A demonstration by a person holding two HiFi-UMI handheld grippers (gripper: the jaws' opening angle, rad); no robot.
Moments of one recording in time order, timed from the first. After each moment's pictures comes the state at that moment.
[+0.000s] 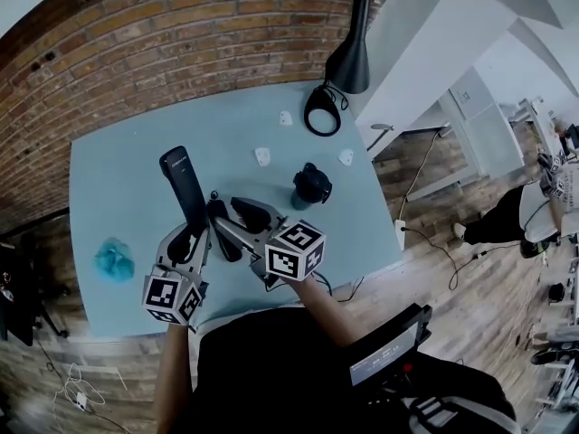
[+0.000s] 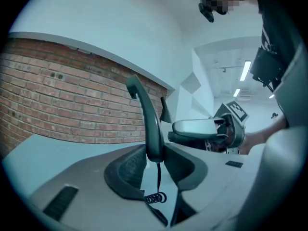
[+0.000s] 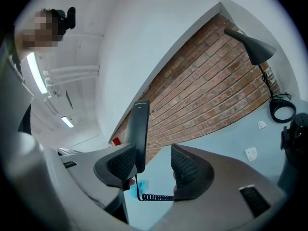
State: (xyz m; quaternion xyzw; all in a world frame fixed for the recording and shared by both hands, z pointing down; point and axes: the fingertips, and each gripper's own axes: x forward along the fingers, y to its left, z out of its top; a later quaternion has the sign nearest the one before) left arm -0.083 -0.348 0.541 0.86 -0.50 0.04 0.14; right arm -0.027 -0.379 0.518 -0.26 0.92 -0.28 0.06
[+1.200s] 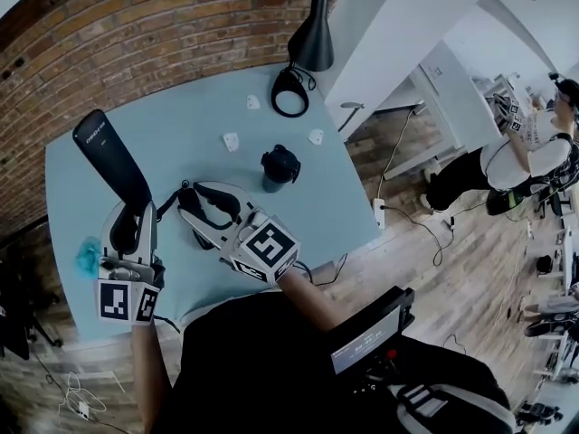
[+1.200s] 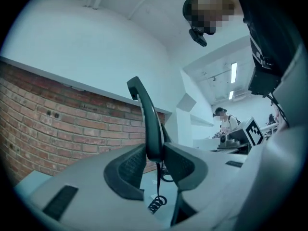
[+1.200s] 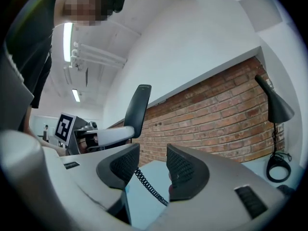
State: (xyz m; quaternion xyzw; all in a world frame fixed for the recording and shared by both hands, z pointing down) left arm -0.095 -0.347 0.423 0.86 -0.51 -0.04 0.00; right arm -0.022 -0.352 0.454 -0.28 0.96 -0.07 0.05
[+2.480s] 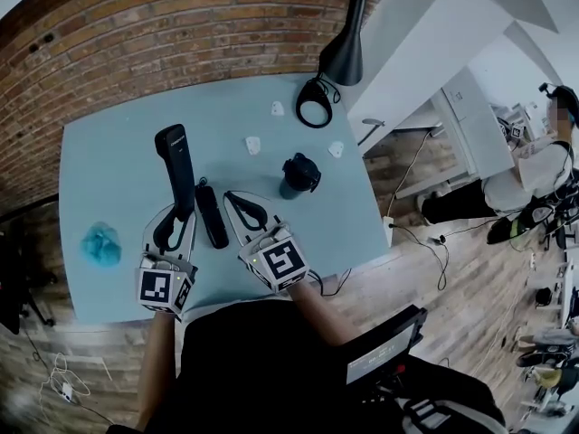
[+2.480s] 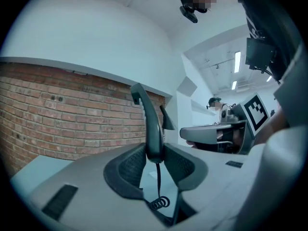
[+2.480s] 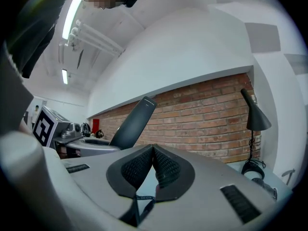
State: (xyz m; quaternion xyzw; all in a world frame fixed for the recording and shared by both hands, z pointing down) left arm -0.081 -0.341 0.518 0.85 -0.53 0.03 0.04; right arm 0.001 -0.361 0.497 -0.38 0.92 -0.02 0.01
